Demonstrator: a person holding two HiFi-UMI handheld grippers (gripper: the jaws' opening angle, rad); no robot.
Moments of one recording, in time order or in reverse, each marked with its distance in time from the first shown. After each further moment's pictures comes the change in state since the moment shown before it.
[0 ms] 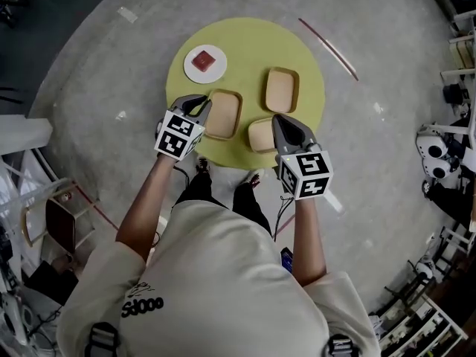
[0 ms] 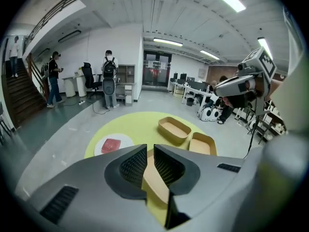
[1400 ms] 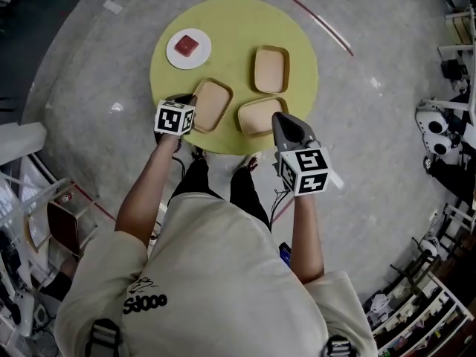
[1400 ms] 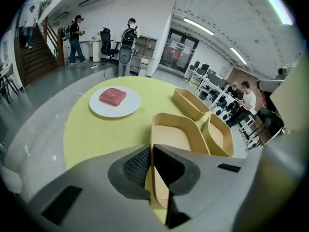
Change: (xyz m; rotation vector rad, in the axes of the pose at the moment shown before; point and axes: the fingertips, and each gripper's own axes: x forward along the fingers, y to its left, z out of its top) left arm 0.063 0.009 -0.112 -0.288 0.261 0.029; right arm -0.026 -0.019 -0.056 0.059 0.083 -0.063
